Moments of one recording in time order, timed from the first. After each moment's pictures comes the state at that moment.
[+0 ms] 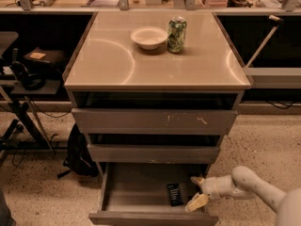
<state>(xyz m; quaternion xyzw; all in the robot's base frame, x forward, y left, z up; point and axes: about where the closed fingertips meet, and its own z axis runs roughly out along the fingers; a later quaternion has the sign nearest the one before) 0.490 -0.177 0.279 -0.43 0.76 0.41 0.26</state>
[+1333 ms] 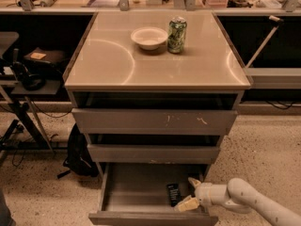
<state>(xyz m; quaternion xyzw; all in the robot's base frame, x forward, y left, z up) 0.495 -0.150 0.283 -0.37 0.79 0.36 0.33</state>
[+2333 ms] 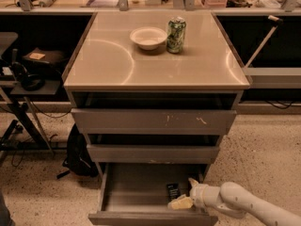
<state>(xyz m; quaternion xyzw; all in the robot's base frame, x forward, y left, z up) 0.502 -0.140 0.285 -0.32 0.83 0.30 0.34</state>
